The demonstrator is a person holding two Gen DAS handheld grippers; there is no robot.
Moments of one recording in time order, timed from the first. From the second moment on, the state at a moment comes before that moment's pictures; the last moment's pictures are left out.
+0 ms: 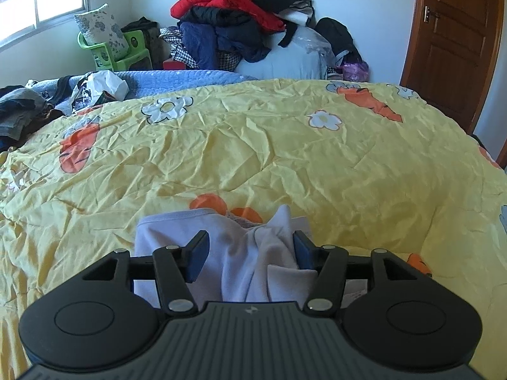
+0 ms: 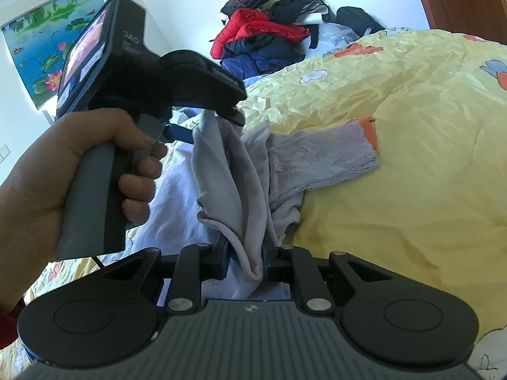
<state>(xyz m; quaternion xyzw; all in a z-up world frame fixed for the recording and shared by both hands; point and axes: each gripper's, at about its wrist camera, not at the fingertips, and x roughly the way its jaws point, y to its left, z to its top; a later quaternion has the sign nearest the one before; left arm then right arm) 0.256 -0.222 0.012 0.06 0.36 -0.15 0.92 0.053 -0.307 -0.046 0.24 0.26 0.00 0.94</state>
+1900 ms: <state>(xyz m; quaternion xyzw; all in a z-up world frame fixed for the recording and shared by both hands) 0.166 -0.106 -0.009 0.02 0.35 -0.13 0.93 0.069 -0.308 -0.019 0.14 0.23 -0.04 0.96</state>
